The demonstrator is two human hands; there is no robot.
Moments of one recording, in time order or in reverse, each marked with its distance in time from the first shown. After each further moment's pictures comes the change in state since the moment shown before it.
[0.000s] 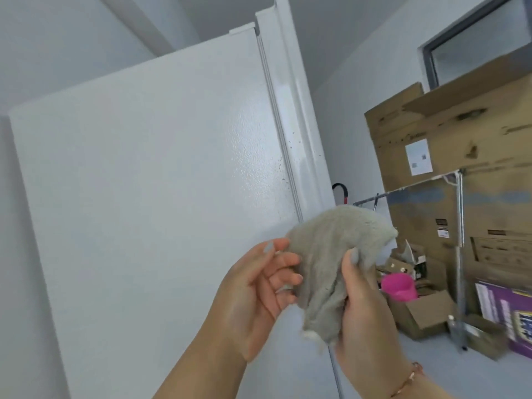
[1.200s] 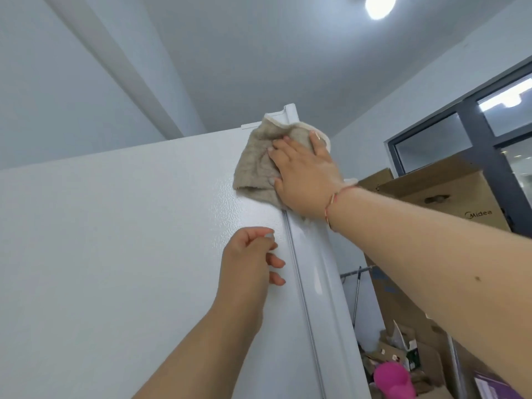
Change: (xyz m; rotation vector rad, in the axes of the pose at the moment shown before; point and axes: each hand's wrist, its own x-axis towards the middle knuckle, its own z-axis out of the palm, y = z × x) left_hand 0.099 0.090 0.045 0.367 0.207 0.445; right_hand 0.232 -0.138 0.123 -2.249 -0.006 -1.049
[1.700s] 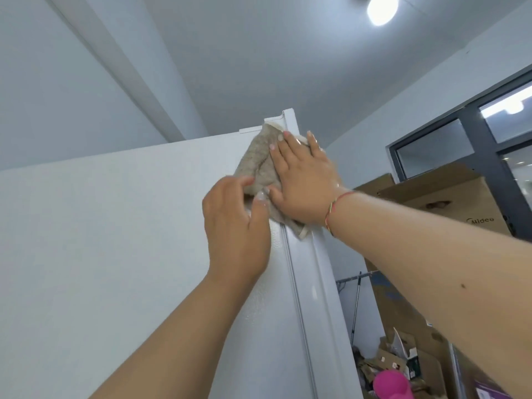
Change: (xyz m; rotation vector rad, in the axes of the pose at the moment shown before) left_hand 0.040 0.015 0.003 0.665 0.196 0.762; right_hand 0.000 0.005 0.003 -0.155 -0.040 -0.041
